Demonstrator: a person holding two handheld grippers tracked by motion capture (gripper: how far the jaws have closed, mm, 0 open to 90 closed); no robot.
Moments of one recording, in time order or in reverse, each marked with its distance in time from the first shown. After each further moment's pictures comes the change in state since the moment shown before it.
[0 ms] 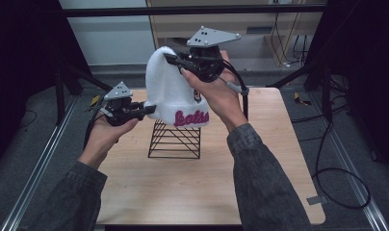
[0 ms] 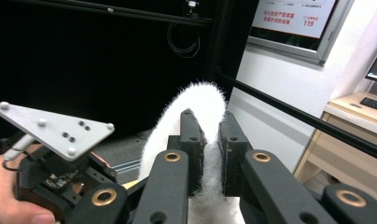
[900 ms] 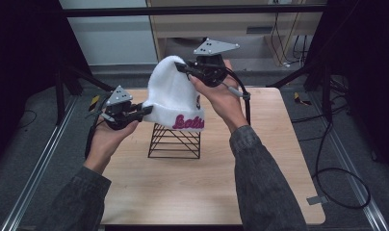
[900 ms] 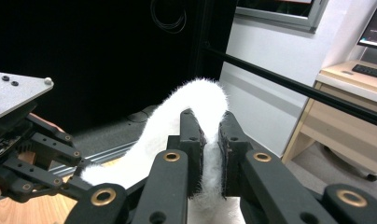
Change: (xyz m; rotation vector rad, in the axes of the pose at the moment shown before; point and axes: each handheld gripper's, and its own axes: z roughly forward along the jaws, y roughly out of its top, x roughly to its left) left arm -0.002 -0.013 0.003 0.002 0.106 0.001; right arm -0.026 -0.046 0.015 0.079 -0.042 0.051
